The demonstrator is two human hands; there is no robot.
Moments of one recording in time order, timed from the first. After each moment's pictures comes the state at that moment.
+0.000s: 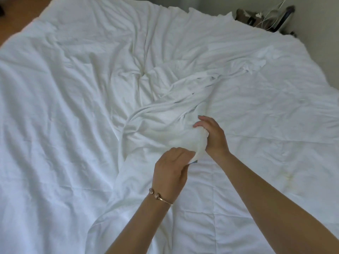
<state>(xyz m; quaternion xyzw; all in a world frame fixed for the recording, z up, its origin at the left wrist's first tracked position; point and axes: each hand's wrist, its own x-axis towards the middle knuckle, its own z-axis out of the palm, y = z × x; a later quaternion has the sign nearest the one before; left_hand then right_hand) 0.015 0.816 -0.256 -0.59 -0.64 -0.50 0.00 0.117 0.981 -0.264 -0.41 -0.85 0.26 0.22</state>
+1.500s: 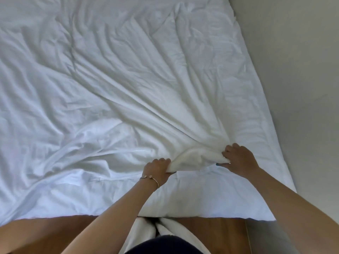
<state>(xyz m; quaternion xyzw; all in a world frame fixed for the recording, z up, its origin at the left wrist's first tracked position) 0.544 0.671 -0.250 -0.61 -0.73 0.03 -0.30 0.832 0.825 -0.236 -0.32 -0.94 -0.01 -0.06</state>
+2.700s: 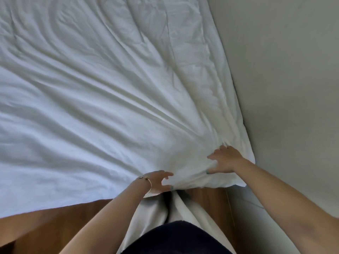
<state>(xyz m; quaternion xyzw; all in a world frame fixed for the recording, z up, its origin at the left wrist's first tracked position) 0.760 0.675 -0.277 -0.60 -0.59 0.19 -0.51 1.029 0.817 -0.267 -0.38 -0.81 0.21 -0.40</state>
